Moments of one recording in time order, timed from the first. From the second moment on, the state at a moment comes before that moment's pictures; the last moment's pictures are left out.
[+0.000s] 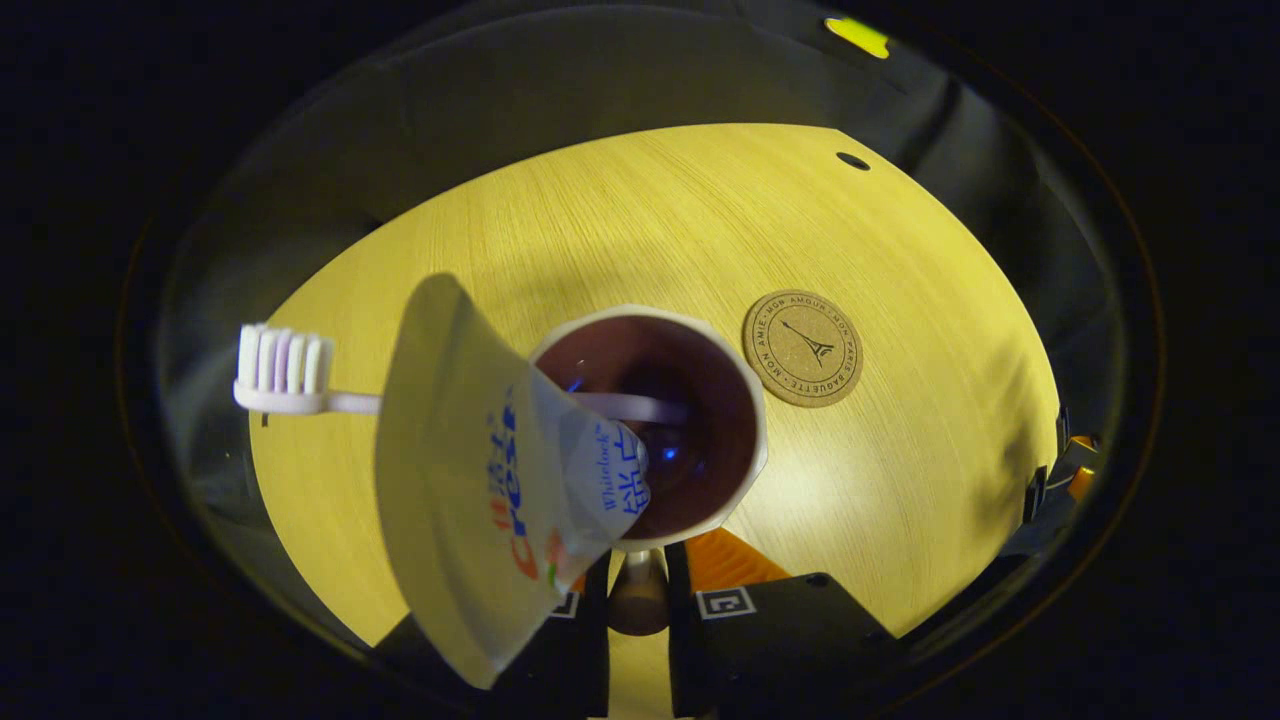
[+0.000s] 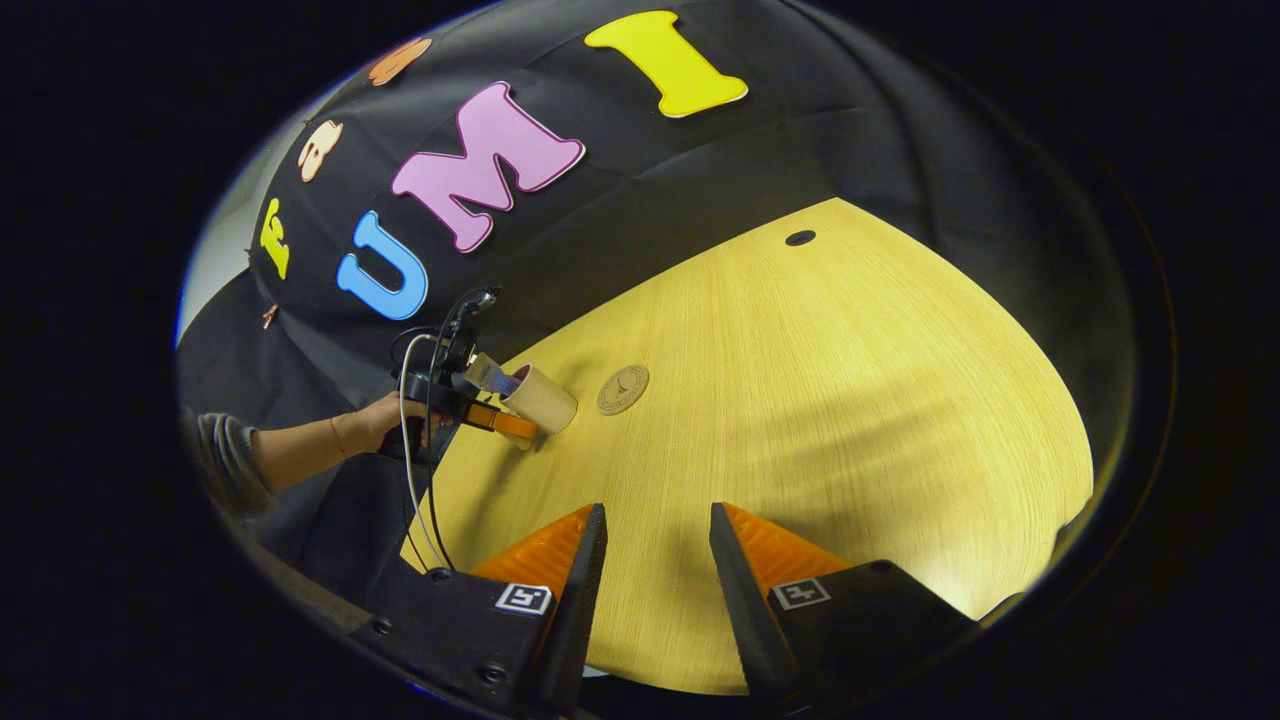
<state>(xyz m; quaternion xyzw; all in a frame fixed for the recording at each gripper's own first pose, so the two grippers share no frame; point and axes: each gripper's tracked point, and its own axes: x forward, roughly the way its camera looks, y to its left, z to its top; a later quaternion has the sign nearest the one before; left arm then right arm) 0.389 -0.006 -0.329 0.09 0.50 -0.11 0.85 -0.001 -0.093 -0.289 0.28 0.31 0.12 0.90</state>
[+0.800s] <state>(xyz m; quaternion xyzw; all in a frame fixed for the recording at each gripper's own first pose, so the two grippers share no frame) 0.401 -0.079 -0.292 0.15 0.47 -0.17 0.85 -0.007 -0.112 -0.288 0.29 0.30 0.10 0.90</state>
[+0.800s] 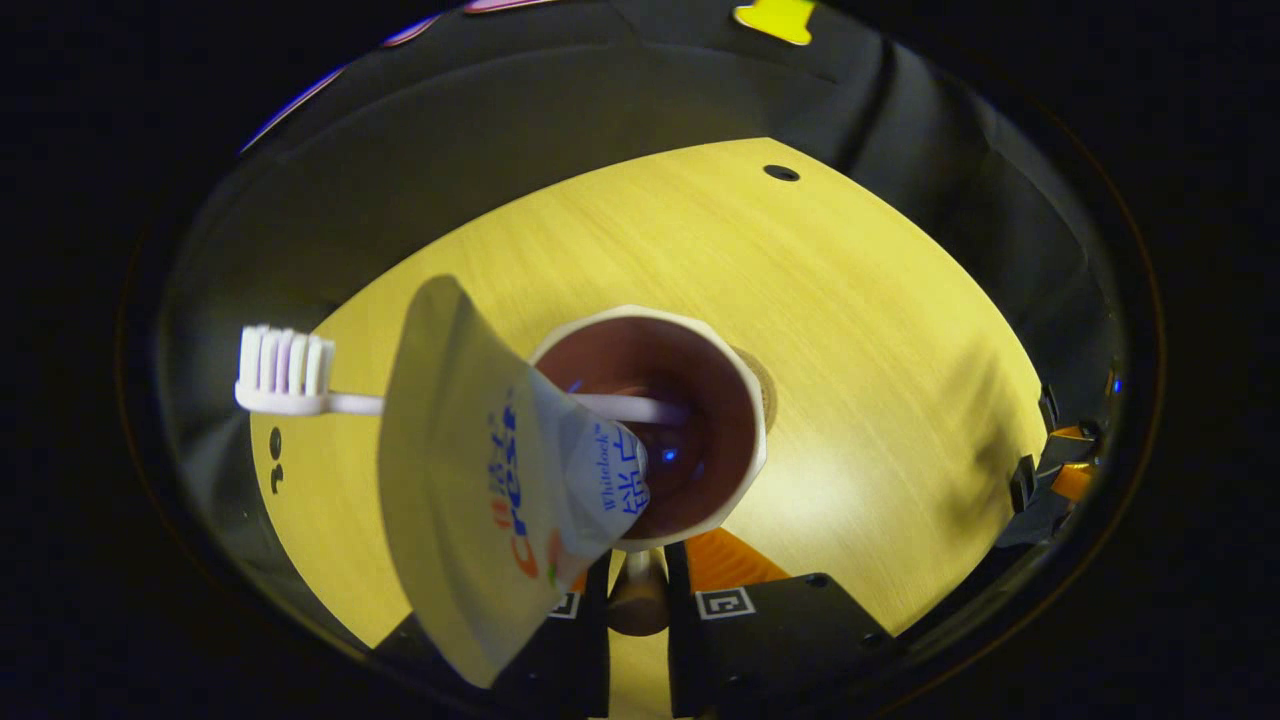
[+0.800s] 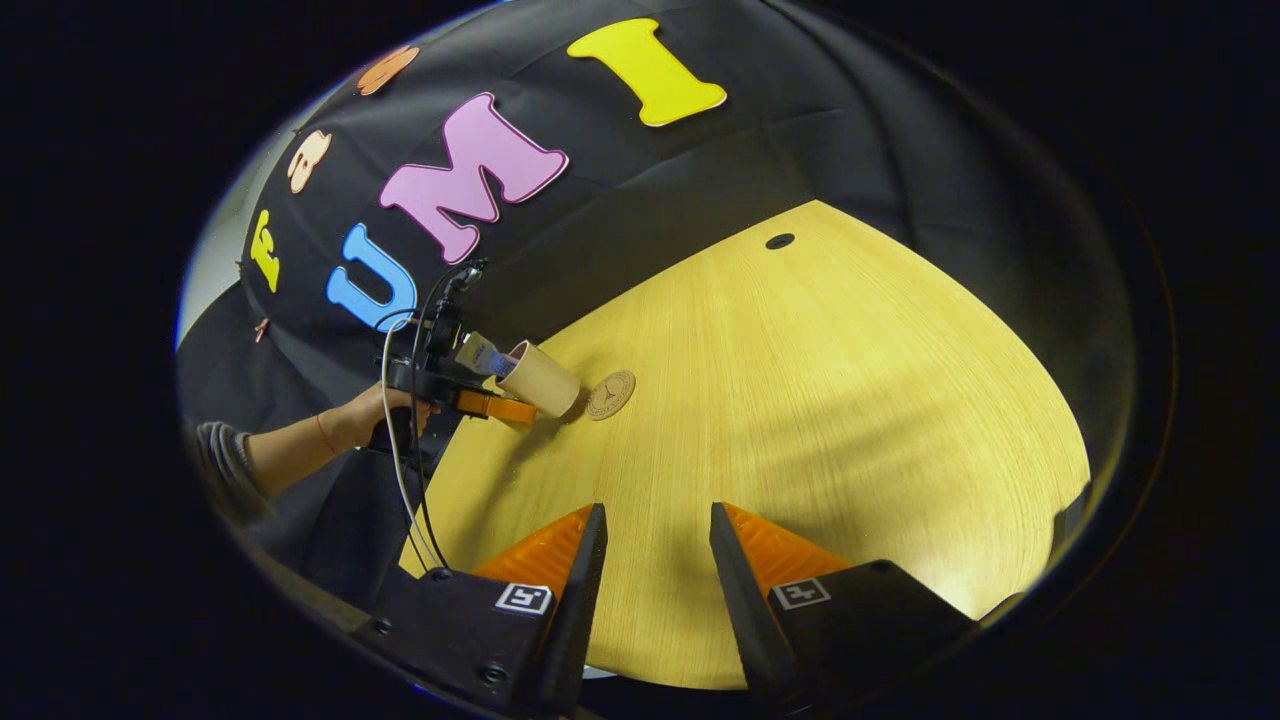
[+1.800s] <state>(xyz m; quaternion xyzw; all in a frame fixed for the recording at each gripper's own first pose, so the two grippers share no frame) 0.415 -0.134 -0.296 0.22 0.47 -0.20 0.83 -0.028 -0.160 -0.298 0.32 0.30 0.04 0.90</state>
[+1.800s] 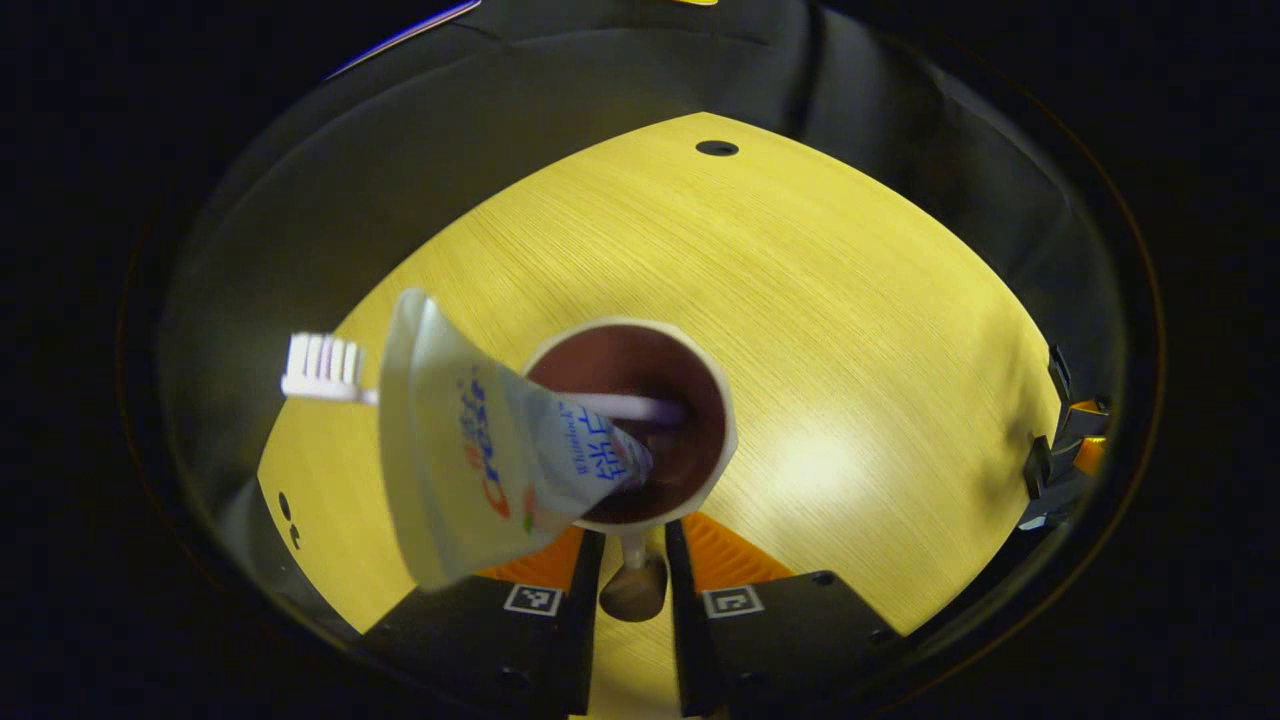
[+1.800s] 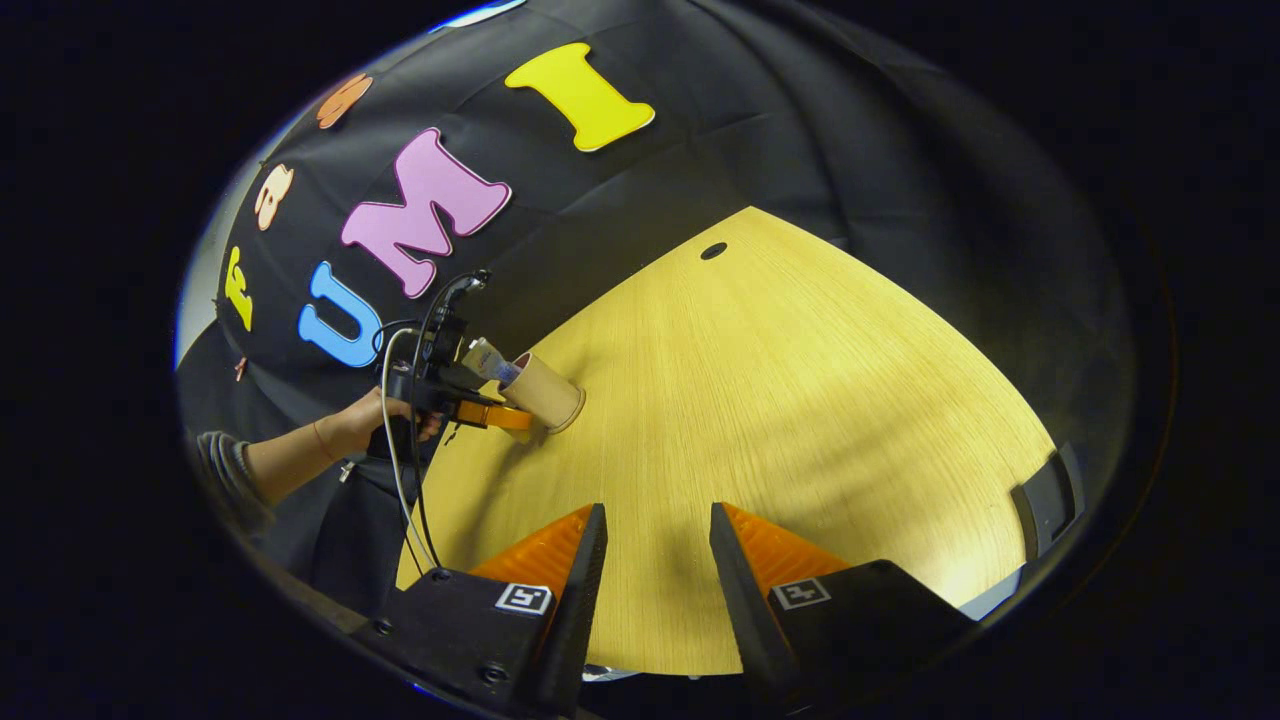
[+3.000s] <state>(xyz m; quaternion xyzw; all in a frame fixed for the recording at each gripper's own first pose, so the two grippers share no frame) 0.248 -0.071 -0.251 0.01 0.36 -0.16 0.92 -0.001 -0.086 -0.269 0.29 0.30 0.09 0.90</state>
